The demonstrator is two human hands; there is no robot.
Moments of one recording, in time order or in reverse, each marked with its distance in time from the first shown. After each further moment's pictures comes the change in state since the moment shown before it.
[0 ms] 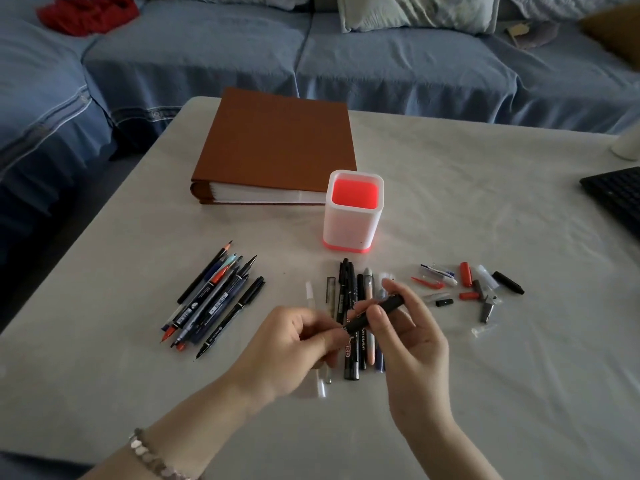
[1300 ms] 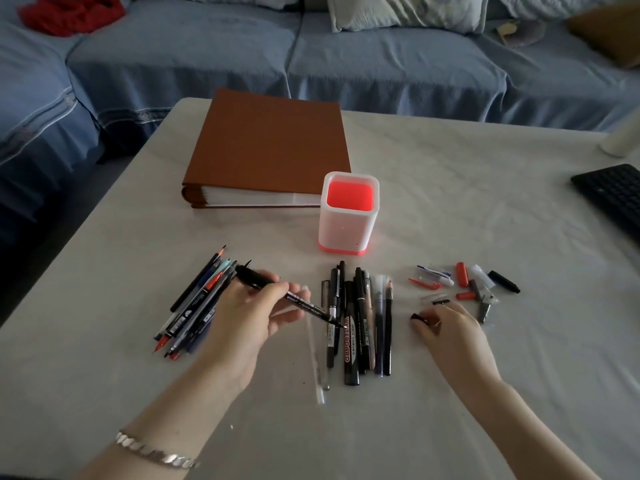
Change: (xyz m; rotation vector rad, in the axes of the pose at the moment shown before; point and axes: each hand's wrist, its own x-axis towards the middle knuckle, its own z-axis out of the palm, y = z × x) left_hand 0.025 -0.004 -0.022 -0.583 0.321 0.003; right_hand 0.066 0.031 -0.093 -1.405 -0.005 -0.017
